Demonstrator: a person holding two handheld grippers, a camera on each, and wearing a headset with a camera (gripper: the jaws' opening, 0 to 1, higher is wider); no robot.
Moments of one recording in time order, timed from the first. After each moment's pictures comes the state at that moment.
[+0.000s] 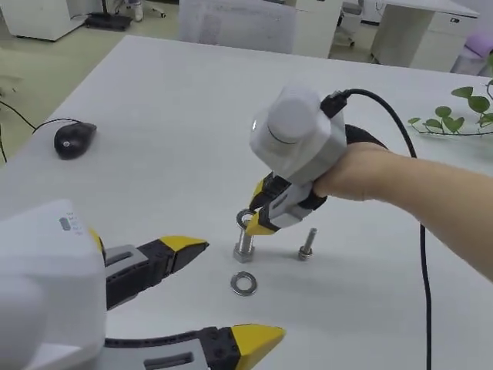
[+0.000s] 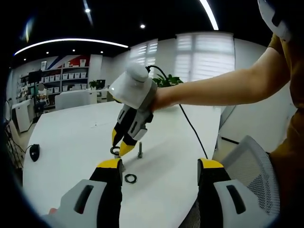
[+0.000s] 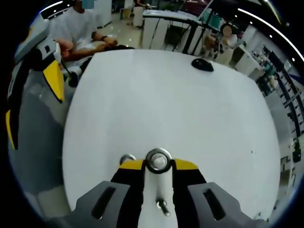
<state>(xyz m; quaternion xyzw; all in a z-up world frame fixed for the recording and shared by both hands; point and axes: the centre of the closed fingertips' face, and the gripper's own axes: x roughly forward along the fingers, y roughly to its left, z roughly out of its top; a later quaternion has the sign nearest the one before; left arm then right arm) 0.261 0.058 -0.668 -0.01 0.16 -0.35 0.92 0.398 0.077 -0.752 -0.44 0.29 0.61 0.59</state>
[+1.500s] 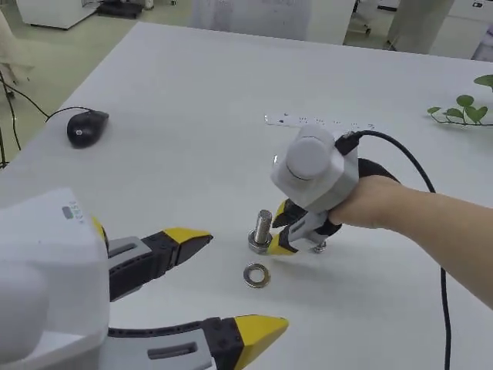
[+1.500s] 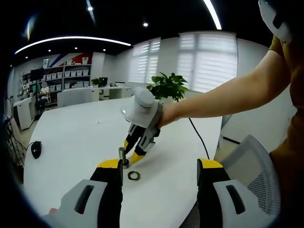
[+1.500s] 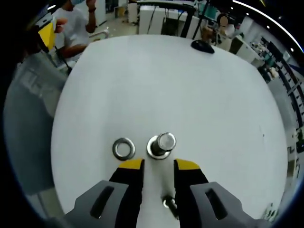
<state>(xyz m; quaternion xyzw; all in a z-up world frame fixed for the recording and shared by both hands) 0.261 0.066 -0.673 -0.01 0.17 -0.34 0.93 0.402 0.043 -0.797 -0.44 0.32 0.60 0.59</state>
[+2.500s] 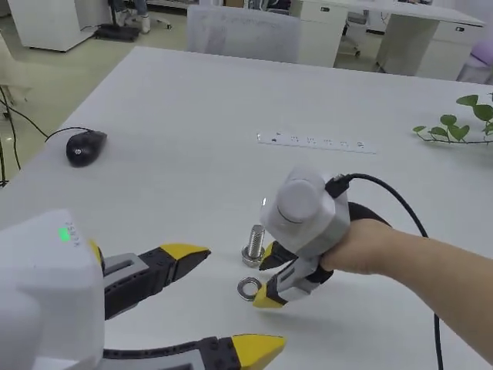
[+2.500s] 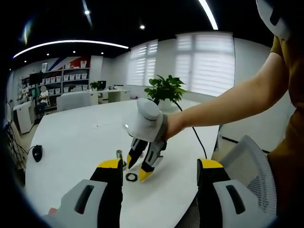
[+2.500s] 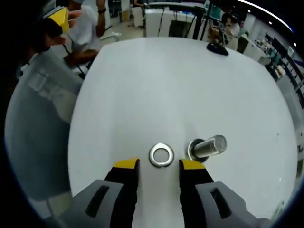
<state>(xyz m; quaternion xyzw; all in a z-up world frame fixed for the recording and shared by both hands) 0.250 0.062 -0.661 0.00 0.15 -0.34 0.93 0.348 0.057 -0.816 -0.41 0.34 0.63 0.57</state>
